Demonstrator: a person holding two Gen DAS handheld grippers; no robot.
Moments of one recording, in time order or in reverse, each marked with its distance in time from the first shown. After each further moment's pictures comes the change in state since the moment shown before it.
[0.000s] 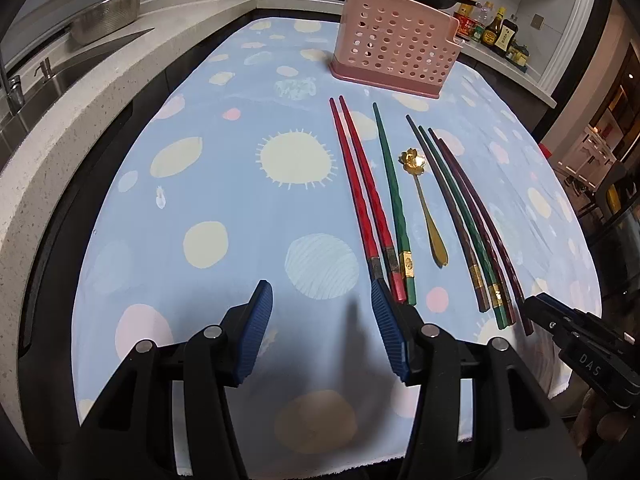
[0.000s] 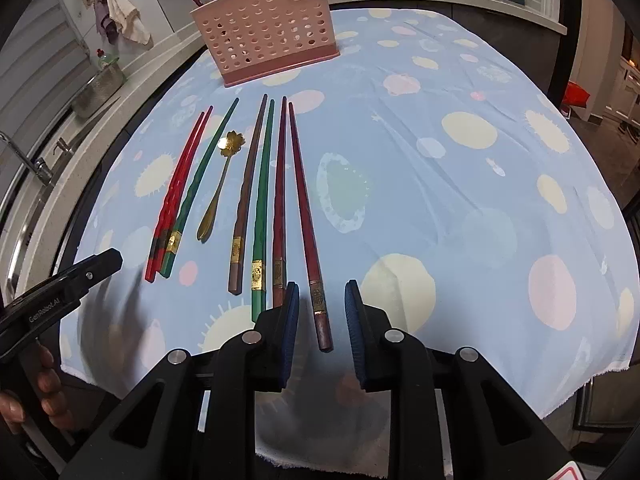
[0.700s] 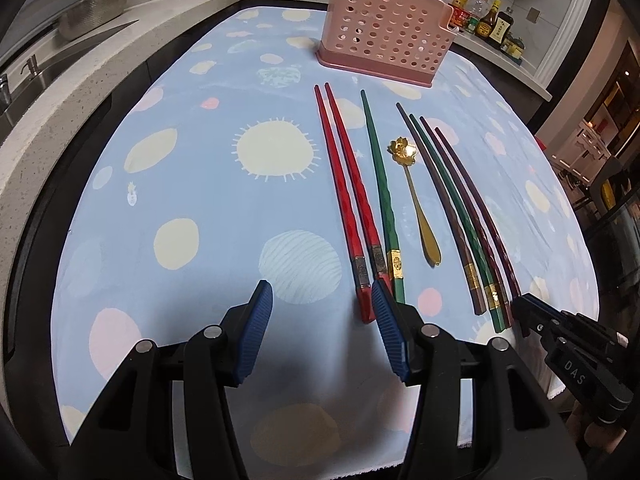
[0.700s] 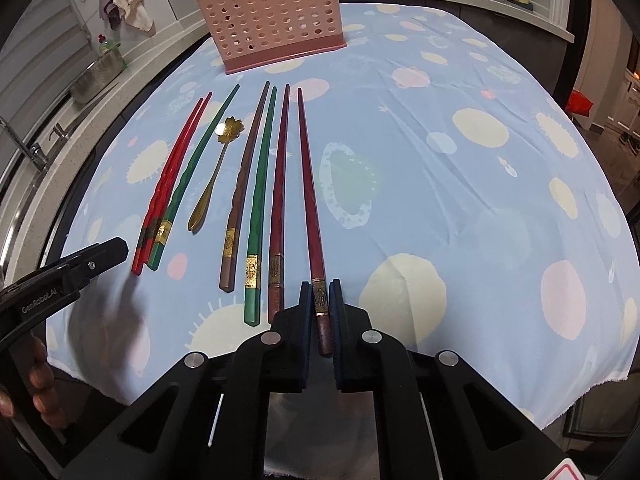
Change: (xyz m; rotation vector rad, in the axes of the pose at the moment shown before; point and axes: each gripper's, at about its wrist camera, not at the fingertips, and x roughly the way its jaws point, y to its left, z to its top) left arm 0.017 -0.010 0.003 0.012 0.028 -0.031; right arm 0.012 0.003 -0.001 -0.037 0.010 -0.024
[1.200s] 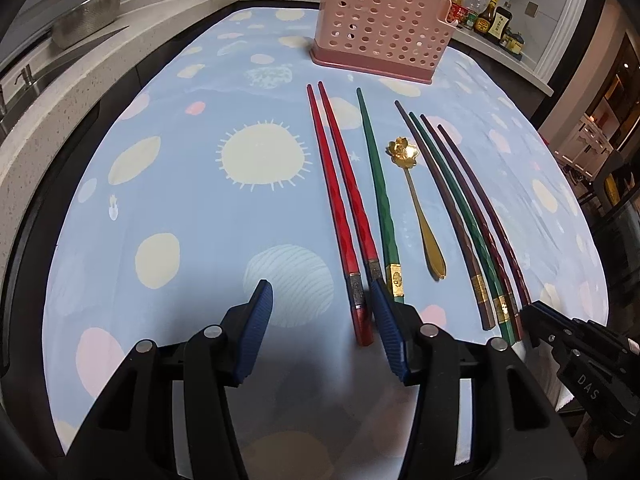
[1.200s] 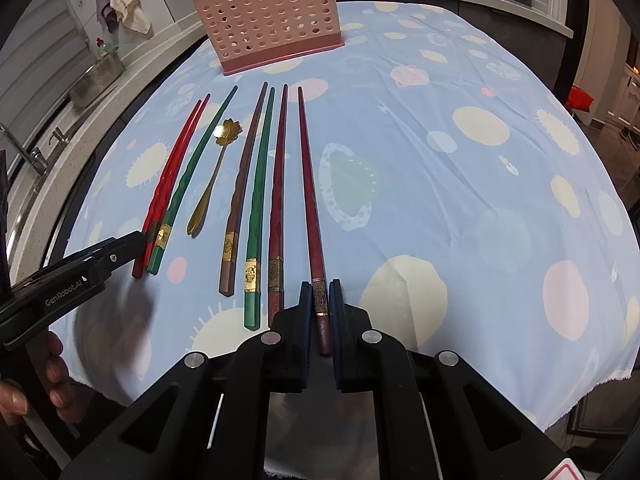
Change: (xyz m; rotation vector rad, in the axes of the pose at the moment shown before) left arm 0.014 -0.008 0.003 0.025 -0.013 0.023; right arm 0.001 -0.002 0.001 0.015 0.003 0.011
